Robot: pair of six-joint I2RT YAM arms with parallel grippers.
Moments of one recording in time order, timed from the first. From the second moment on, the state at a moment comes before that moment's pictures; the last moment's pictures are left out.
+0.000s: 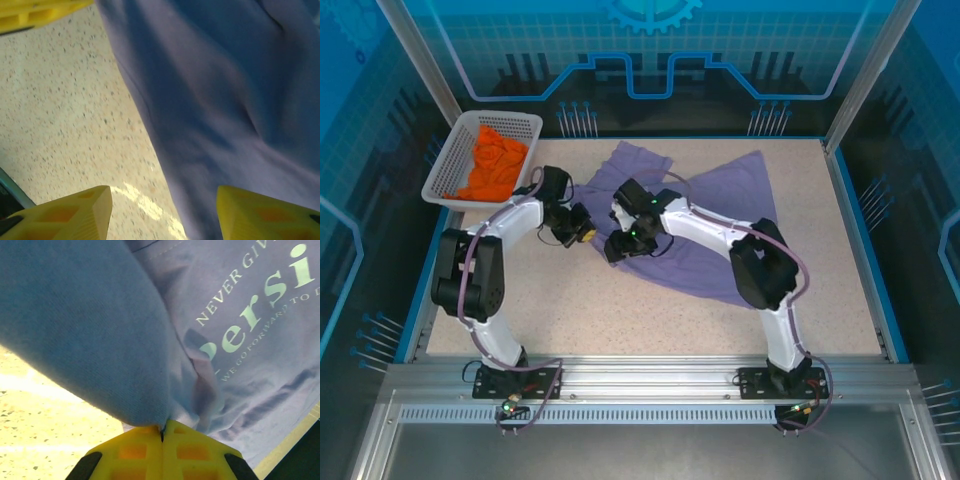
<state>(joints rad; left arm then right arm) -0.15 1.78 1.23 -0.67 0.42 -0.93 0.75 2.12 1.72 -0.82 -0.34 0.39</state>
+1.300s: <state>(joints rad) -0.28 1.79 0.97 -0.35 0.54 -1.22 0.50 2.38 1.83 -0.84 -0.74 0.55</state>
